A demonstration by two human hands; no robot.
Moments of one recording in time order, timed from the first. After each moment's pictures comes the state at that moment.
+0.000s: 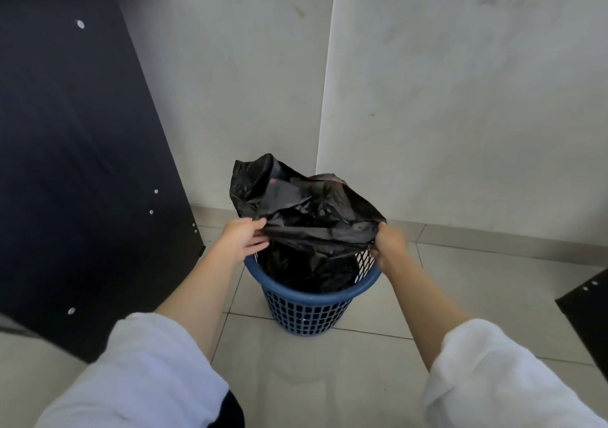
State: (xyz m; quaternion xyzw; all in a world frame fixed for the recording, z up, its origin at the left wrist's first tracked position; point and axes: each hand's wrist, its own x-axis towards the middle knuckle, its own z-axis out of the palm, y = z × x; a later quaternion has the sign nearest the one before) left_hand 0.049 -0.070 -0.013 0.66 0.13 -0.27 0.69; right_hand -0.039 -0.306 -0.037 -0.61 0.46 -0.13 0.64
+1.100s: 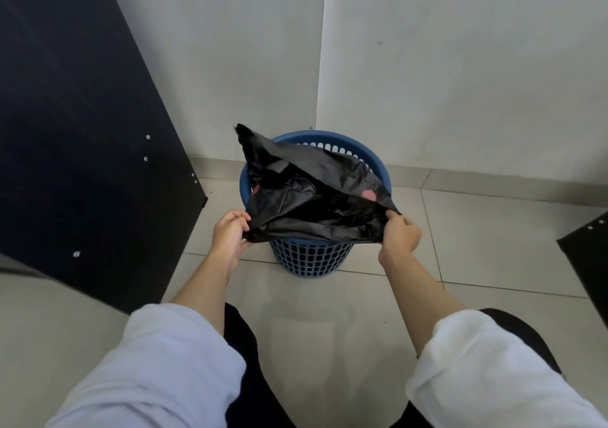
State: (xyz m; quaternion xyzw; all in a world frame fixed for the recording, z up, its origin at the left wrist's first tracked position) left_hand -0.010 -0.033 -0.094 0.65 0.16 -0.20 0.71; right_hand -0.103 -0.276 -0.099 -0.45 0.53 -0.28 0.66
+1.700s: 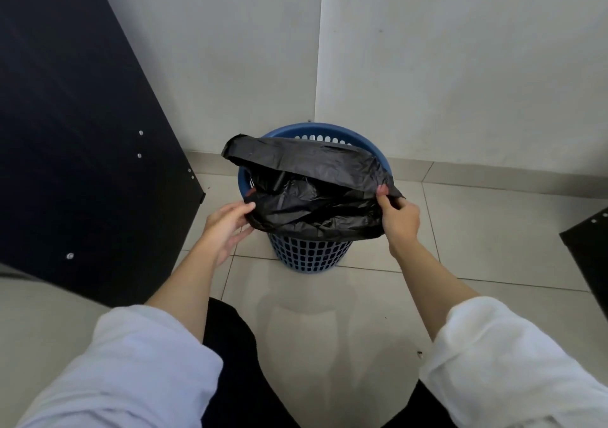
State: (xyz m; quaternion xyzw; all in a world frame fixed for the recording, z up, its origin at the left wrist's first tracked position) left_hand 0.003 -0.027 -0.087 0.64 0.13 -0.23 0.72; right_hand -0.094 -0.296 -0.100 -0.66 0.45 -0.17 0.58
